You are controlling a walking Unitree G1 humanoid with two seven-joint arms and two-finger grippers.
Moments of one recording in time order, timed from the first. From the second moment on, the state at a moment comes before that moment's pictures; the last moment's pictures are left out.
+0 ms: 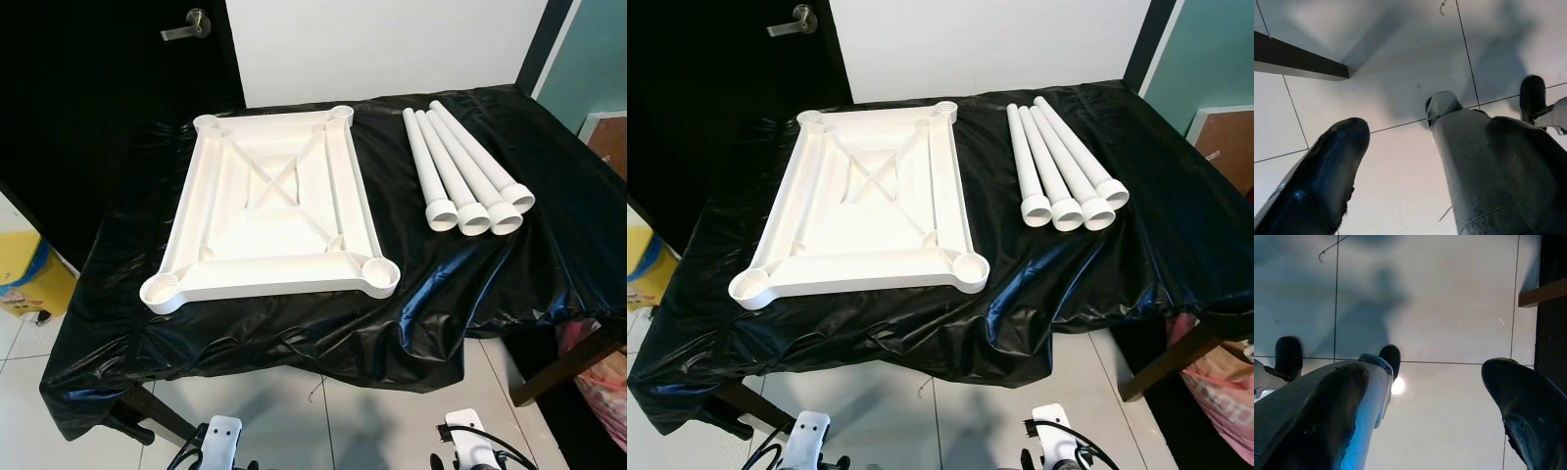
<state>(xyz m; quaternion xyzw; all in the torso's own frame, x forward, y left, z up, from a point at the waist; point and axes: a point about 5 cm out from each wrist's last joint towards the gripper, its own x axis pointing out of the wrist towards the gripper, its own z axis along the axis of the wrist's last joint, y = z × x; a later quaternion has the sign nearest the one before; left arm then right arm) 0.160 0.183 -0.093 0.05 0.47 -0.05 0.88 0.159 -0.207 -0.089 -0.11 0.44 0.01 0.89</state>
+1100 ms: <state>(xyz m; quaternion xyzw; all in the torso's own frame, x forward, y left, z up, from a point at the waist) 0.212 0.131 -0.060 0.07 0.32 -0.23 0.92 0.162 -0.215 -0.082 -0.10 0.40 0.05 0.91</state>
